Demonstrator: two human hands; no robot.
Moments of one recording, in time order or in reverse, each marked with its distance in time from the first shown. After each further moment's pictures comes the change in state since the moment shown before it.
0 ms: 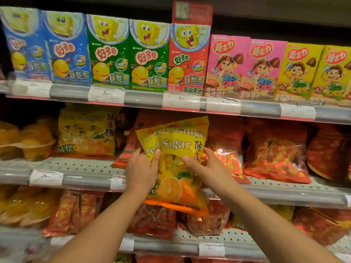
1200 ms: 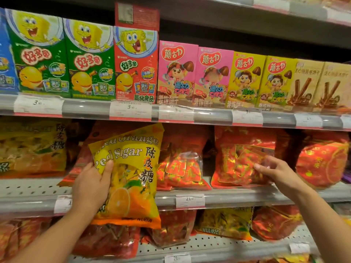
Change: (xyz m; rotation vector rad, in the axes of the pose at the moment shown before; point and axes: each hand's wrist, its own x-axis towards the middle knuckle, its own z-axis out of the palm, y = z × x) left_hand 0.012 -0.012 0.016 0.119 0.029 0.027; right_hand 0.009 0.141 -0.274 0.029 0.298 0.045
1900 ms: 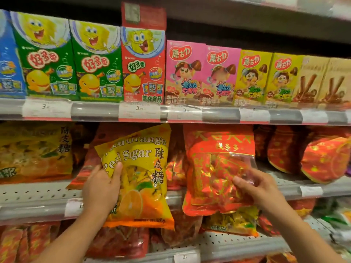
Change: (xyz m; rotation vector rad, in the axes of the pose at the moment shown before) left_hand -0.006 0.011 -0.009 -0.166 0.054 -0.002; right_hand -0.086 -0.045 0.103 0.194 -0.030 -0.046
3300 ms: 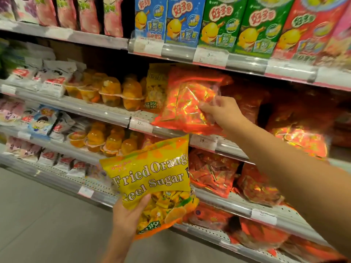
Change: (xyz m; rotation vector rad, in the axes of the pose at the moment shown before) left_hand -0.227 -0.157 -0.193 -0.770 0.105 -0.703; right_hand 0.007 -0.103 0.359 -0.098 -0.415 -0.174
